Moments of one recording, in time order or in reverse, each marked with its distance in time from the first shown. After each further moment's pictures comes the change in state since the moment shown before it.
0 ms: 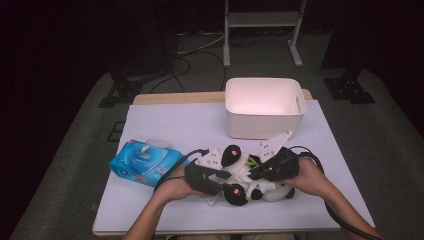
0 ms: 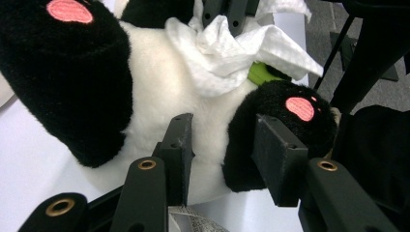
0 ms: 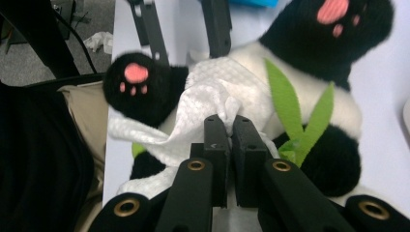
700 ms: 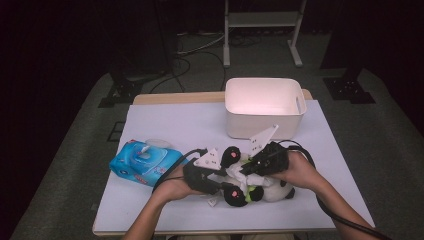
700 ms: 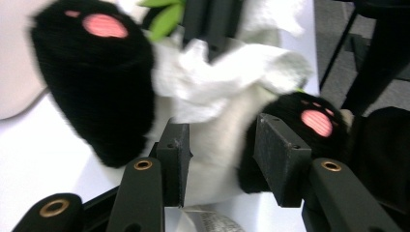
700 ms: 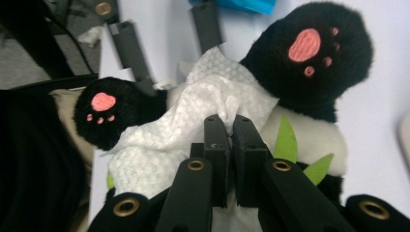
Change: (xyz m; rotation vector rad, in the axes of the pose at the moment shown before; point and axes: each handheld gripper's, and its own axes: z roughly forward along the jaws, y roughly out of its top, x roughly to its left) left arm -0.001 0.001 -0.005 -0.010 0.046 0.024; right arm -0.010 0.022 0.013 0.037 0.004 -0.002
